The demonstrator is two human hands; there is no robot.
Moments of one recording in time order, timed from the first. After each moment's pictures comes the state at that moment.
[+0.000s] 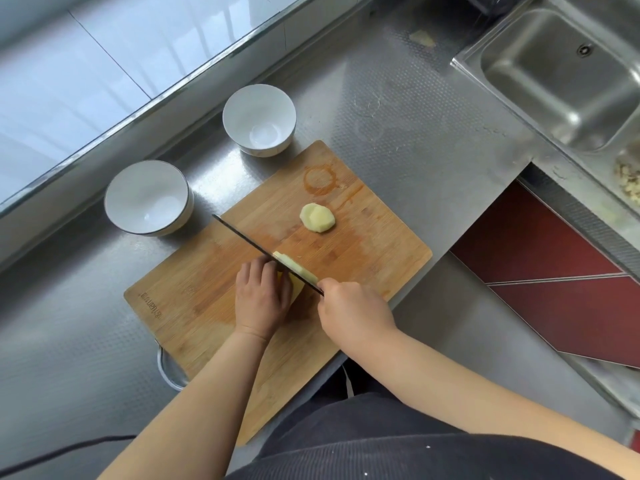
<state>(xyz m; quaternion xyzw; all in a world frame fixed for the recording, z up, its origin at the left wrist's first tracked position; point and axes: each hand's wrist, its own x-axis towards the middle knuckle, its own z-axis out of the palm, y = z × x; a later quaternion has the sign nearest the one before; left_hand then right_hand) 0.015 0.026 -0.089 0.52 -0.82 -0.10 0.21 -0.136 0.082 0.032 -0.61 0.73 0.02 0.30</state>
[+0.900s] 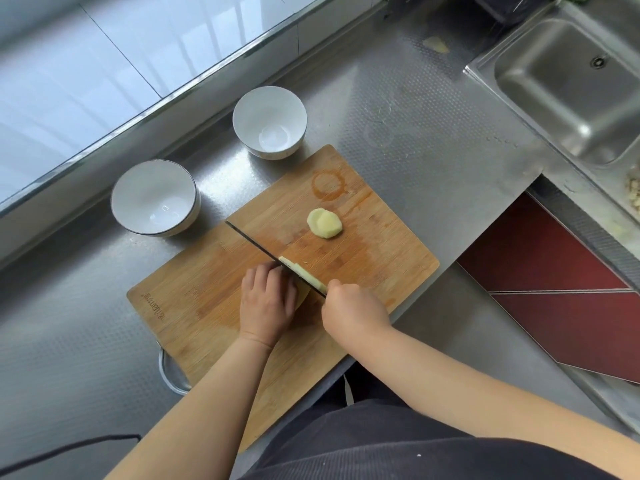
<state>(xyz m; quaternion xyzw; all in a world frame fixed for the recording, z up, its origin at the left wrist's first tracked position) 0.015 0.025 -0.090 0.51 -0.81 -0.11 0.26 -0.133 0.062 0.016 -0.57 0.74 0.09 0.34</state>
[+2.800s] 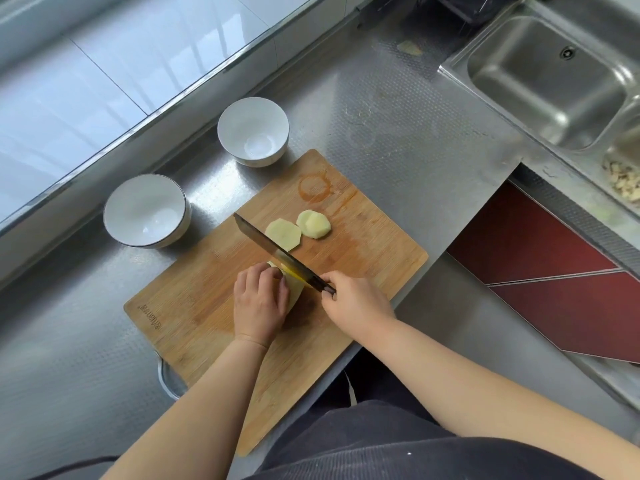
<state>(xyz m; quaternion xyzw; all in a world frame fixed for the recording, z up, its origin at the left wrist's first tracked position) 0.014 0.029 -0.083 0.53 -0.81 -0.13 0.21 -0.157 0.078 0.001 -0.53 0.75 -0.05 0.40</state>
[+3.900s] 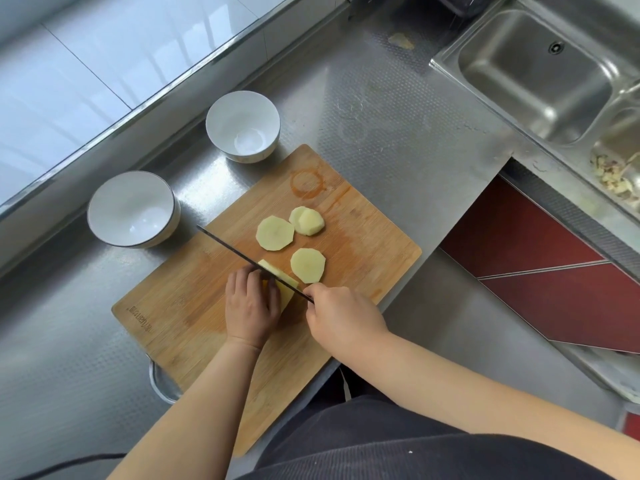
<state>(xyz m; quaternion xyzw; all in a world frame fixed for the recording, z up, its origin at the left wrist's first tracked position) 0.016 0.029 -0.087 0.51 -0.81 -0.13 0.27 -0.133 0.087 0.035 -0.60 0.73 -0.02 0.33</state>
